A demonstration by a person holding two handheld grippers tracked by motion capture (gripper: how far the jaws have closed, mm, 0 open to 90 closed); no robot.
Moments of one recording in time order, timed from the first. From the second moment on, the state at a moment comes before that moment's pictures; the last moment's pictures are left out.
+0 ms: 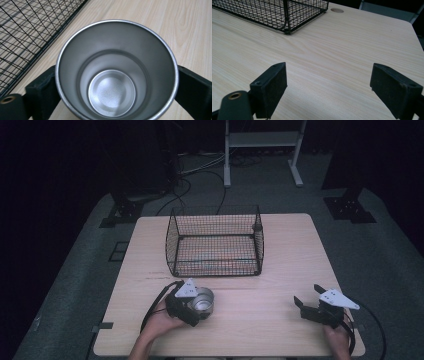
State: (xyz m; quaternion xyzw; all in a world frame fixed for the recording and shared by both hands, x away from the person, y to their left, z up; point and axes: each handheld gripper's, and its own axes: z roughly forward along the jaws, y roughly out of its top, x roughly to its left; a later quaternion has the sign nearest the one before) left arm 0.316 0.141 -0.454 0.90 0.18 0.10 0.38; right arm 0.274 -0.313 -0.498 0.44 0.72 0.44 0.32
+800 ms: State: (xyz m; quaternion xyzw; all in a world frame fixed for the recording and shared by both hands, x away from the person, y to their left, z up) left arm 0.315 0.134 -0.438 0.90 0.15 0.09 0.40; right arm 0.274 -0.315 -0.498 0.44 0.71 0.44 0.32
